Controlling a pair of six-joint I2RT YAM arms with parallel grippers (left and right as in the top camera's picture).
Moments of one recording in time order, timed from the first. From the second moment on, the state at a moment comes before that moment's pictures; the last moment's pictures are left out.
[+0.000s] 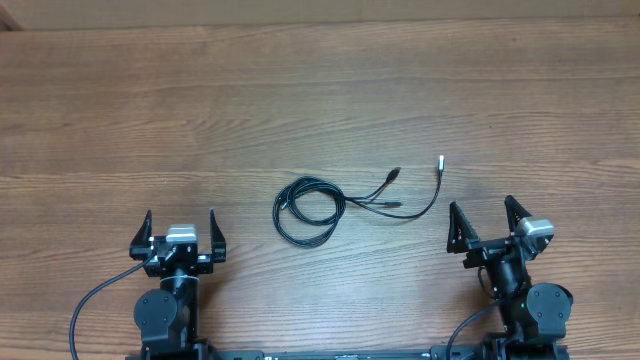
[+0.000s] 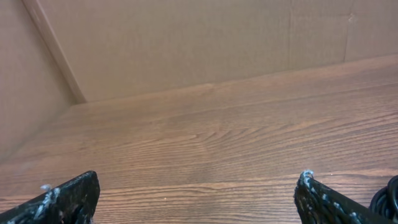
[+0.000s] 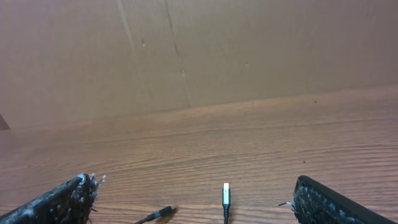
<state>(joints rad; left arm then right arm) 0.11 0.02 0.01 -0.08 0.00 0.19 -0.02 0.01 0.02 -0.02 -0.20 0.20</state>
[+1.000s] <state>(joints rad) 0.11 0.13 0.18 0.02 0.20 0.19 -0.02 0.01 0.02 -0.02 -0.20 0.20</state>
